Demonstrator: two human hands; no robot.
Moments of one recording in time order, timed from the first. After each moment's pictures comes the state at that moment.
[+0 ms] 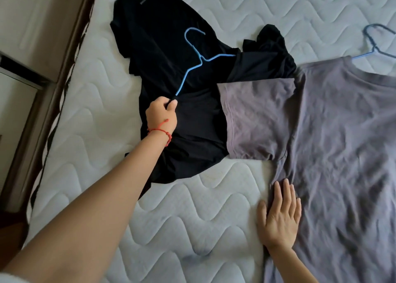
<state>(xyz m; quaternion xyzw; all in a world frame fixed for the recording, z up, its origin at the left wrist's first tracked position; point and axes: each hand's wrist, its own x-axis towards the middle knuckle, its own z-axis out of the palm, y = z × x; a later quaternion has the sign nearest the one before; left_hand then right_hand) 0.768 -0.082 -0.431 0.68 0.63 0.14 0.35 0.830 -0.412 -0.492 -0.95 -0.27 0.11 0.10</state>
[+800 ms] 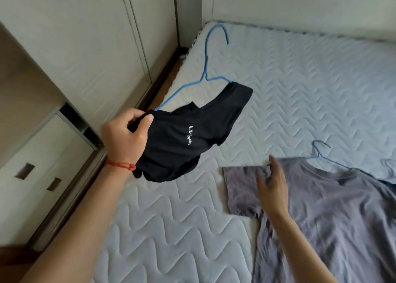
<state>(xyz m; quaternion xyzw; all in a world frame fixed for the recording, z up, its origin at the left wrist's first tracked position) 0.651 -0.071 -0.105 0.72 0.45 0.49 0.18 0.878 -0.272 -0.216 -0.84 -0.32 0.13 0.41</state>
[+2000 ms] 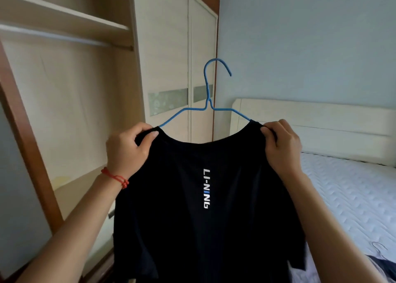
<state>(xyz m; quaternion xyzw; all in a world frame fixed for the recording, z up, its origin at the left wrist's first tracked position) 0.372 -0.403 0.225 0.72 0.31 0.62 -0.06 0.674 -0.483 0.219 -0.58 -0.54 -0.25 0.56</state>
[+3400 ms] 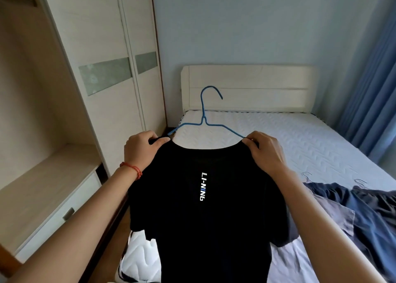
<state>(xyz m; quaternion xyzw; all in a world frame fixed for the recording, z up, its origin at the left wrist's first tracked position) 0.453 -0.323 0.146 0.80 0.36 0.45 0.16 0.688 -0.521 0.146 -0.80 -0.46 -0.08 0.38</state>
